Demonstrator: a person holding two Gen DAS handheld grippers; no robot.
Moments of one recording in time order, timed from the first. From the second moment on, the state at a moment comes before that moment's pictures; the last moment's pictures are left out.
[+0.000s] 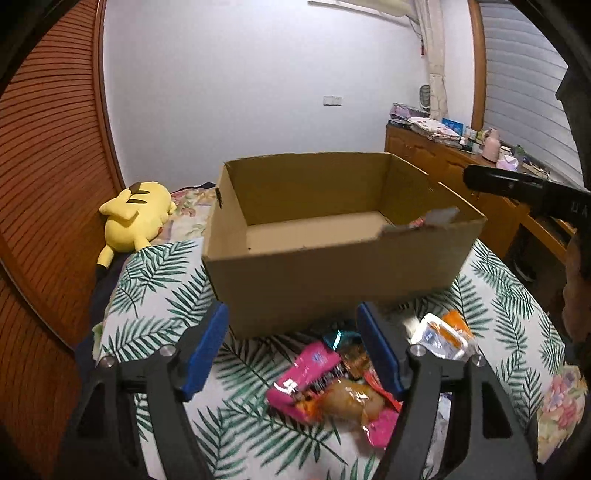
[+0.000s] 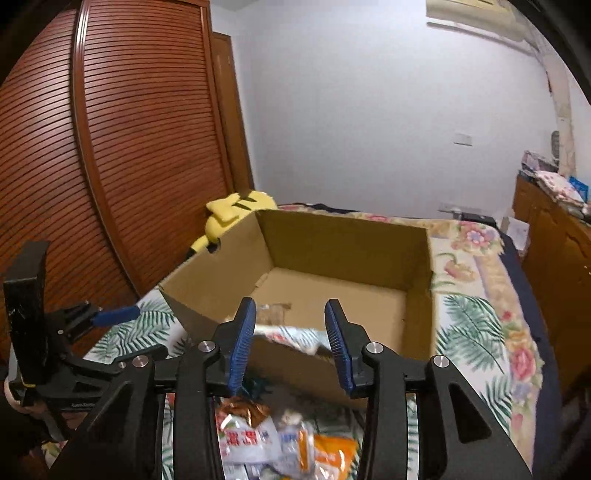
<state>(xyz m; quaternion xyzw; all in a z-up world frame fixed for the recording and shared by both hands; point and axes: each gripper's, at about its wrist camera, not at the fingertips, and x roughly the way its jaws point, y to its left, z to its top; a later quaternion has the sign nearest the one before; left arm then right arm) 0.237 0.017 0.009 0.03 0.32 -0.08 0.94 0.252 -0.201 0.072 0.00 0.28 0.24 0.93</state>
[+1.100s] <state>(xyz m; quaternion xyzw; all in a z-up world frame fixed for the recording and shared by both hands) 0.174 -0.004 -0.060 0.01 0.37 -0.17 0.91 0.189 -0.214 -0.065 -0.03 0.43 0.17 0.89</state>
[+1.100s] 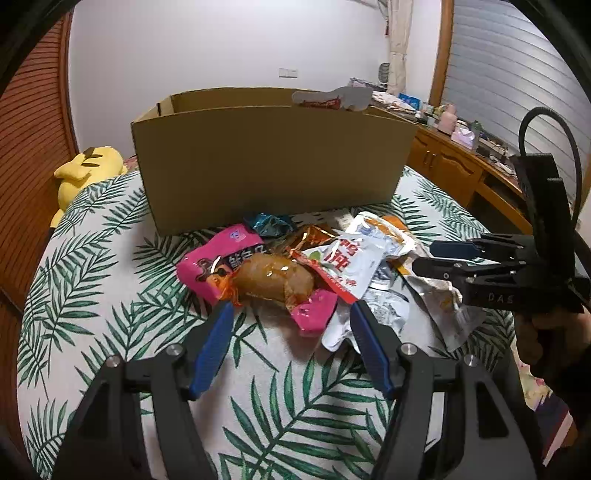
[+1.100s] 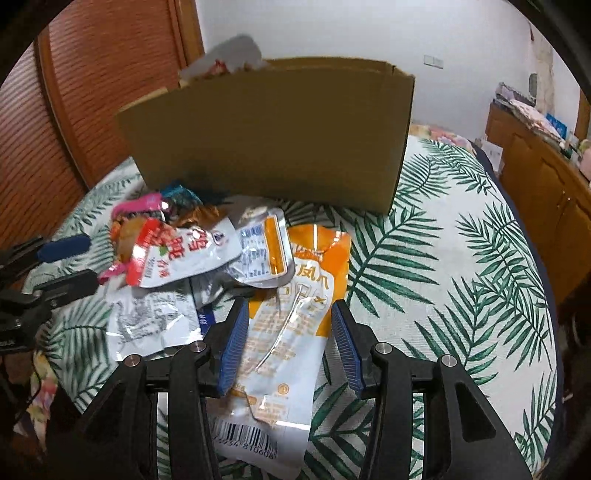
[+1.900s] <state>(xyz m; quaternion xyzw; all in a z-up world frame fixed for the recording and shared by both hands) 0.218 0.013 -0.063 -0.06 0.38 -0.11 0.92 0.191 -0.205 -0.080 -0.06 0.42 0.16 0.89</state>
